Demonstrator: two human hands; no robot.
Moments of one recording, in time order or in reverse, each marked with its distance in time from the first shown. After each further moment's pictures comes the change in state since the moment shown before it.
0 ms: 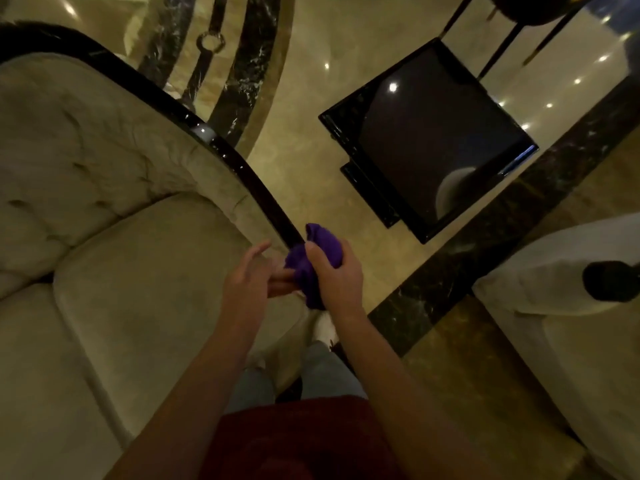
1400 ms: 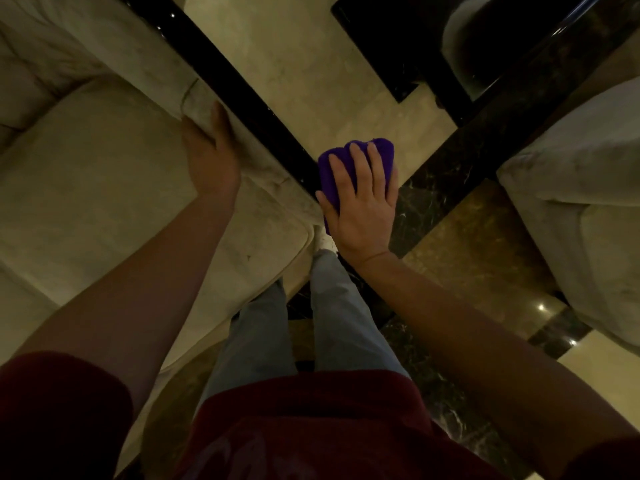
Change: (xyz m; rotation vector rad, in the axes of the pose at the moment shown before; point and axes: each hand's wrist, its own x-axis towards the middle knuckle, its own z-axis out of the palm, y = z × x) left_hand 0.250 -0.106 -0.024 0.521 0.269 0.136; right_hand 0.088 0.152 0.017 -1.188 0.236 -0.545
